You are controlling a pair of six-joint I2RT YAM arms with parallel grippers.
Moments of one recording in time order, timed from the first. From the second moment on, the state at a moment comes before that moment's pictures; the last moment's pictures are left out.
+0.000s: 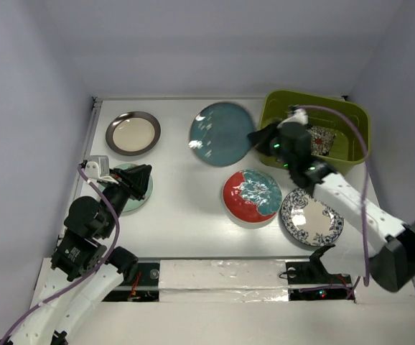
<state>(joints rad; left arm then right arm) -0.55 0.36 0.73 -0.31 -0.19 -0.44 0.60 1.26 1.02 -0.06 0.21 0.83</state>
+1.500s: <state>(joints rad) -0.55 0.72 0.69 -0.26 -0.01 -0.54 -0.27 1.52 1.05 -0.17 -0.05 0.73</state>
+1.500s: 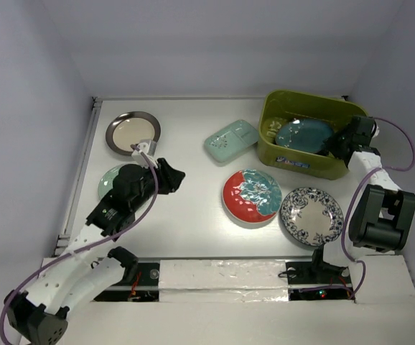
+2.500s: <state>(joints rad) -0.77 1.52 0.61 0.23 0.03 -0.75 -0.27 1.20 0.91 -0.11 0.03 0.68</state>
